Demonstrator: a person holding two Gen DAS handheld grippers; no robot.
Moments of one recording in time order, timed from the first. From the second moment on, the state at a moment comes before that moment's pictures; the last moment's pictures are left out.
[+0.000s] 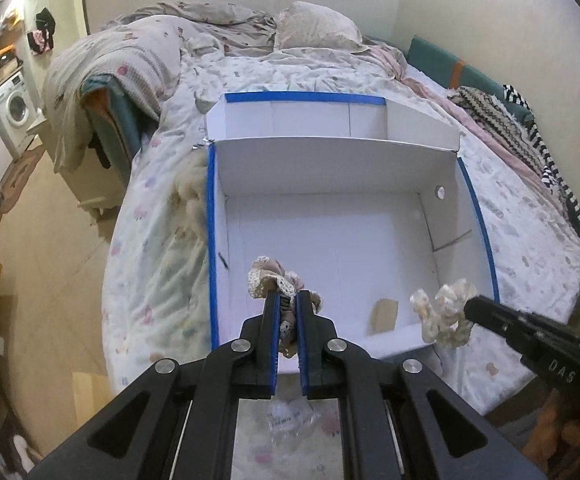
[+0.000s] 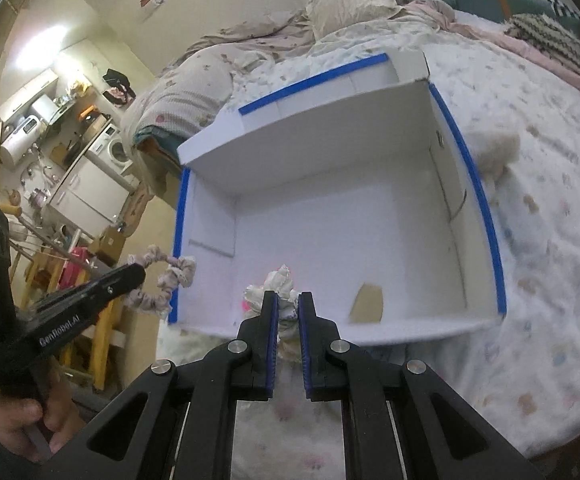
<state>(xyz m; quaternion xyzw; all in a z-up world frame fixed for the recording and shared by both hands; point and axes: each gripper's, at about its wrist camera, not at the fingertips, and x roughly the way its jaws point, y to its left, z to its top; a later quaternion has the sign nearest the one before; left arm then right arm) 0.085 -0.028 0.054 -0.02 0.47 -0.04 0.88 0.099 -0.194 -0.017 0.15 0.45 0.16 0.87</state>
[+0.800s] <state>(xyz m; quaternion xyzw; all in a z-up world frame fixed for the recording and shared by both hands) 0.145 -0.046 -0.029 -0.01 0.50 -0.04 0.86 0.167 -0.177 -0.083 0.13 0.51 0.12 0.84</state>
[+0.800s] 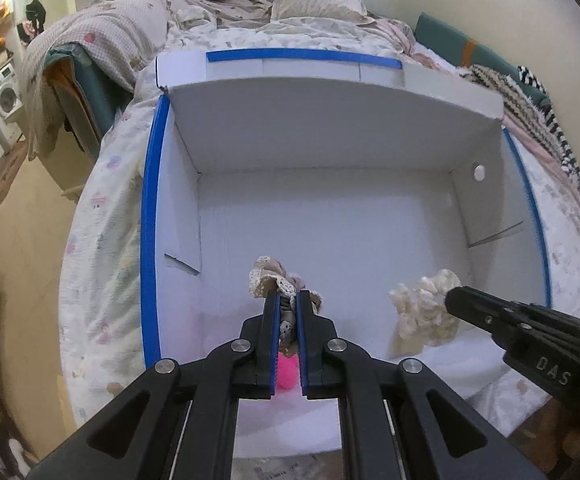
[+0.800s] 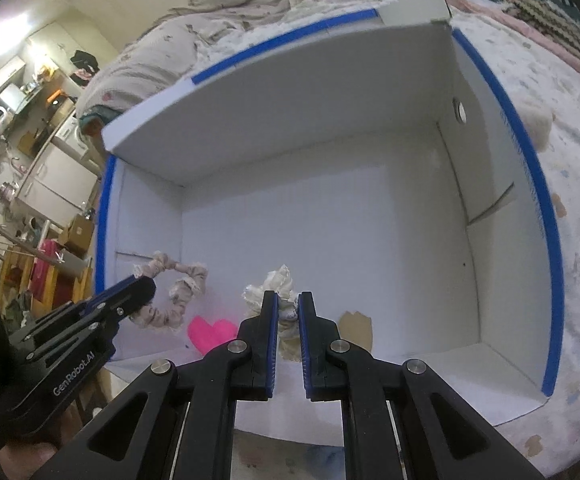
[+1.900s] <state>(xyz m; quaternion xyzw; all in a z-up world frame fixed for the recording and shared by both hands) 0.136 -0.045 -0.026 0.01 0.48 -0.02 0.88 0.168 -0.203 -0.092 0.15 0.51 0.07 0.85</state>
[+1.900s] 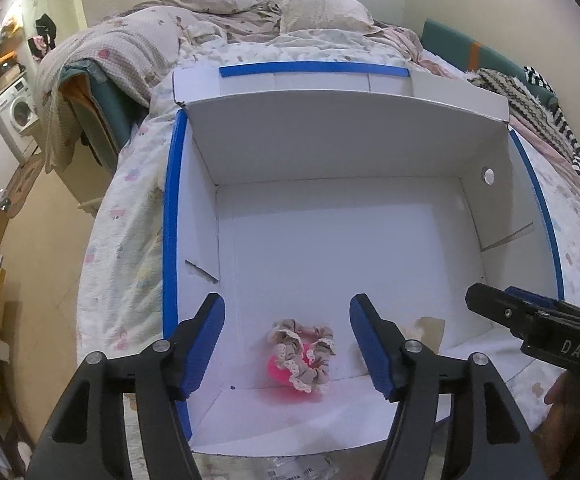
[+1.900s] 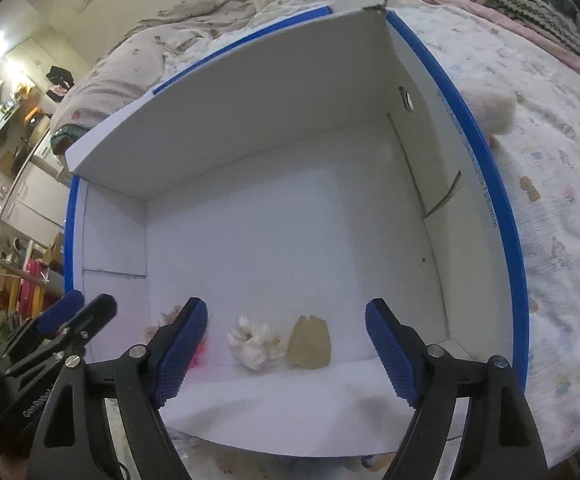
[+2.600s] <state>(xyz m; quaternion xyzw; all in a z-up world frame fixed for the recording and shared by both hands) 0.113 -0.035 -0.007 0.01 0.47 0.00 0.88 0.148 -0.201 -0.081 0.15 0.50 0.08 0.85</state>
